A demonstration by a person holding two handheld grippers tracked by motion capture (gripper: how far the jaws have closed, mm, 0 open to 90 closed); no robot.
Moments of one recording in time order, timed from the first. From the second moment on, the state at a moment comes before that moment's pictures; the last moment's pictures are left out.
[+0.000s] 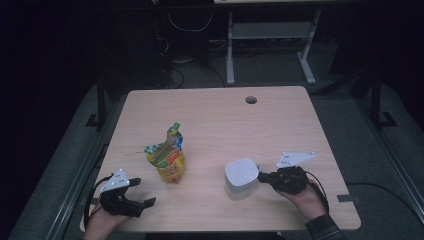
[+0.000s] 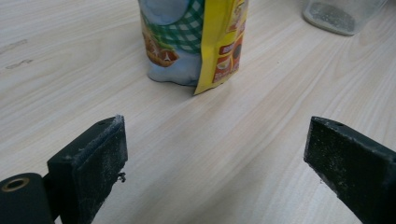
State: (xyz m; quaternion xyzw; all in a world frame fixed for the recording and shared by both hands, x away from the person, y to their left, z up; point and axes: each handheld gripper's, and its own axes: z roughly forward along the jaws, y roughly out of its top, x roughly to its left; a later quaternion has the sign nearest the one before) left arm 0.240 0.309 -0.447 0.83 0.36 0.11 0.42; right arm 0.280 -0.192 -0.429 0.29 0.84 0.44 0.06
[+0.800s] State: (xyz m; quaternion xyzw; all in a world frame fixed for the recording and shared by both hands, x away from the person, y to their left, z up) left arm 0.240 0.303 -0.448 0.83 0.35 0.10 0.42; right arm 0.265 -0.217 -0.405 0.30 0.82 0.47 0.07
